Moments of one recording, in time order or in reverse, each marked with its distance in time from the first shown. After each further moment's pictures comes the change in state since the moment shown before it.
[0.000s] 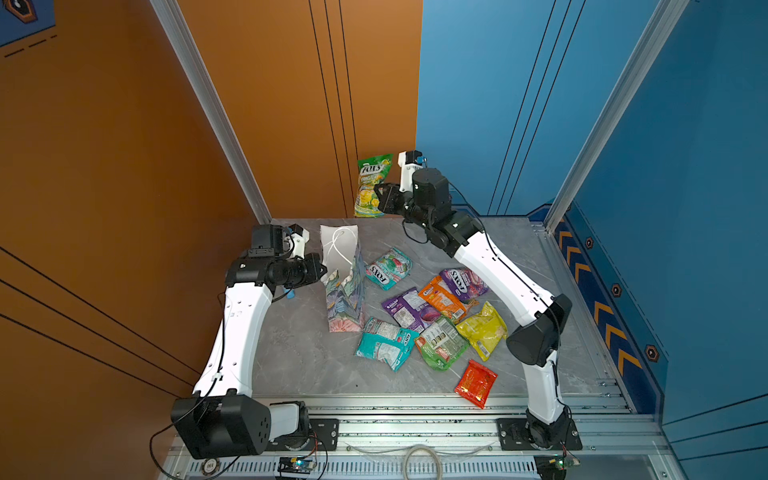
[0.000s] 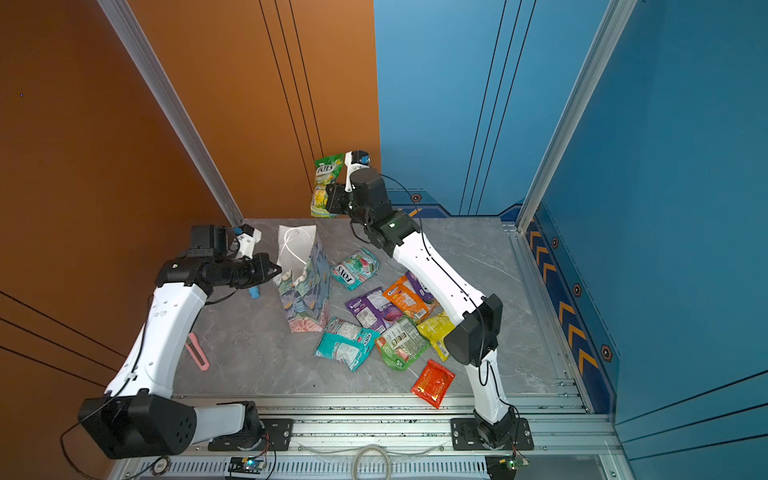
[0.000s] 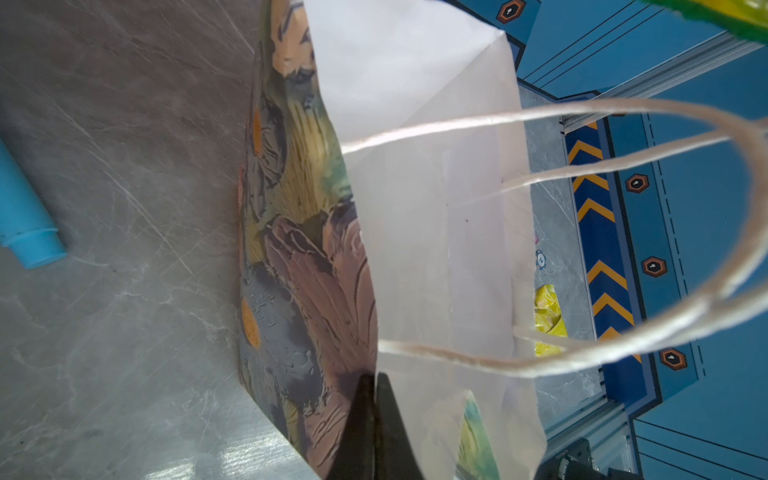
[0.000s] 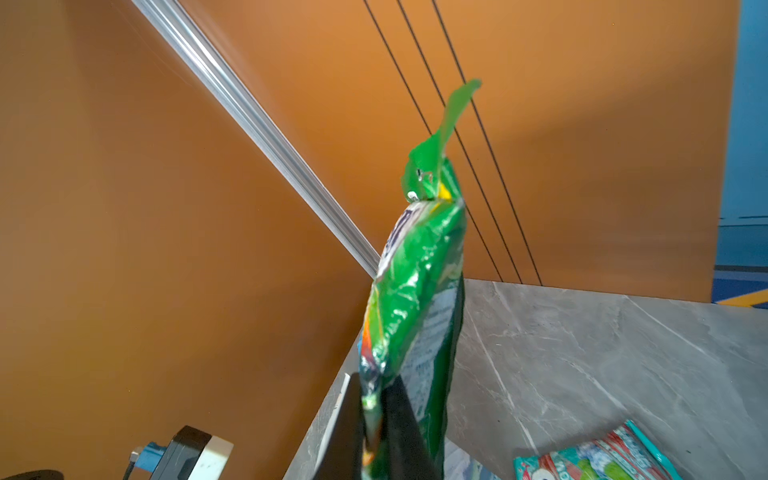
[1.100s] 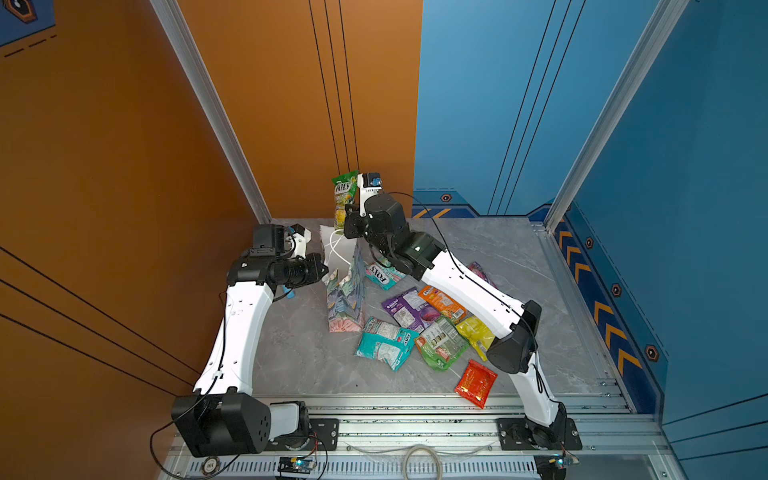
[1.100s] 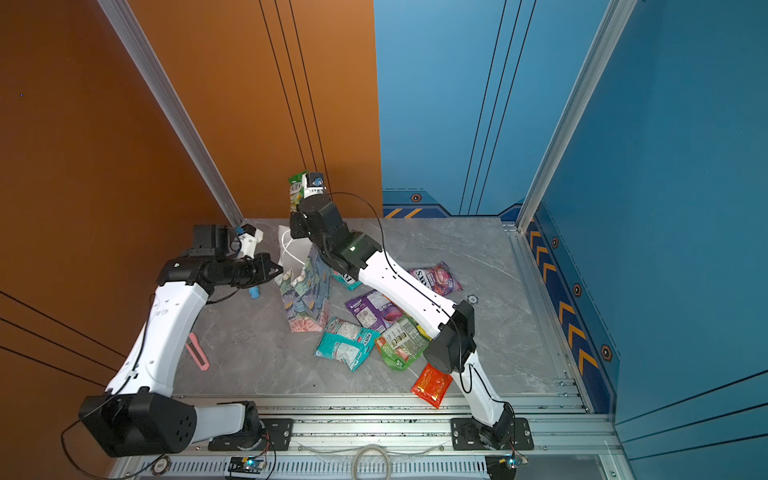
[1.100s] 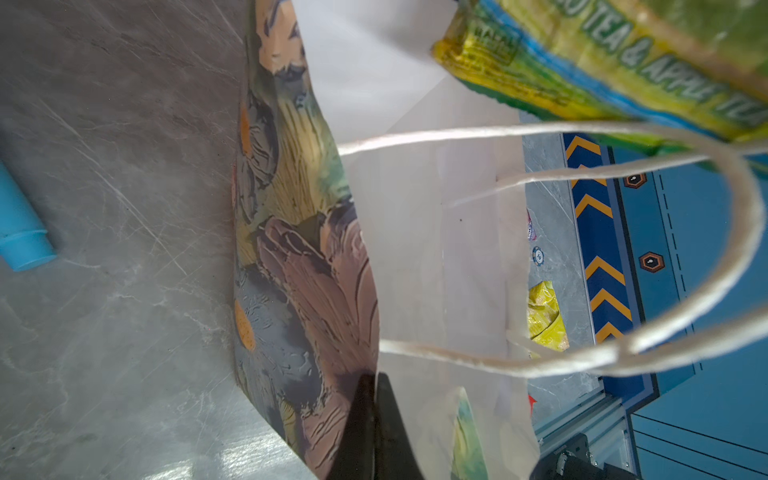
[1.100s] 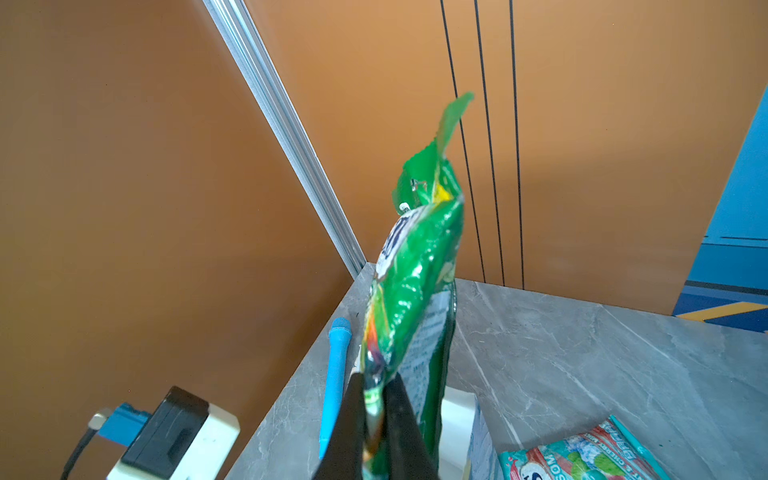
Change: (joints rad) left arm -0.006 0.007 0.000 0.004 0.003 -0.004; right arm 0.200 0.056 0.044 -0.019 0.321 -0.179
